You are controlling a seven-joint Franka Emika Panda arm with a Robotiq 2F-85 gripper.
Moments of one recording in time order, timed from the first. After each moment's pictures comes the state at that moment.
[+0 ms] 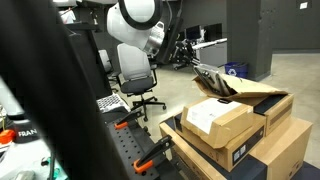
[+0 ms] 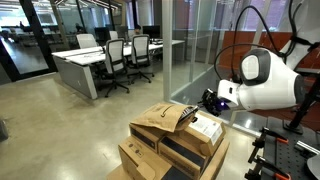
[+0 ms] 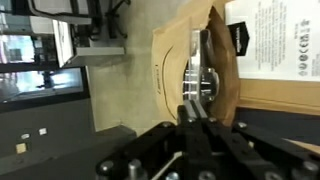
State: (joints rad) arm 0.09 -0.03 0.12 -2.73 -2.41 2.54 1.17
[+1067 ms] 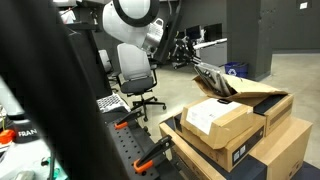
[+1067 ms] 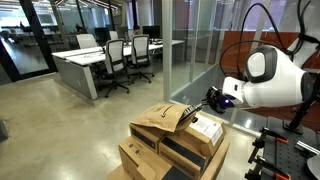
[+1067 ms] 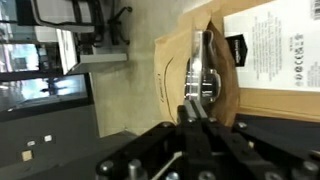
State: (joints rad) arm 0.09 -0.09 0.08 -2.77 -2.41 2.55 1.18
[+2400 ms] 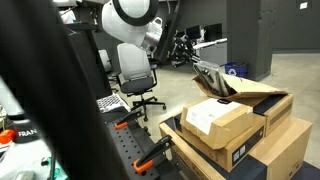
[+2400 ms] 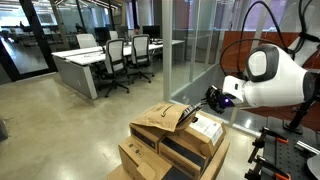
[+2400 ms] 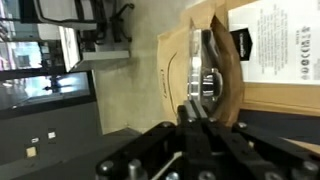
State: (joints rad) arm 0.11 -0.10 0.08 -2.77 -2.41 2.55 1.19
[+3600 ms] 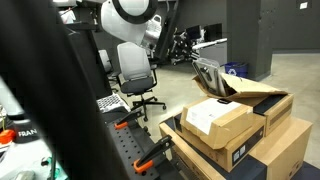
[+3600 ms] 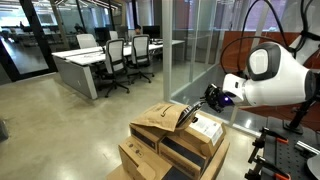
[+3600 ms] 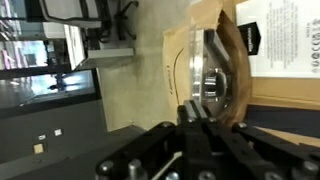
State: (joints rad) arm 0.12 -0.12 0.08 -2.77 -2.41 2.54 1.20
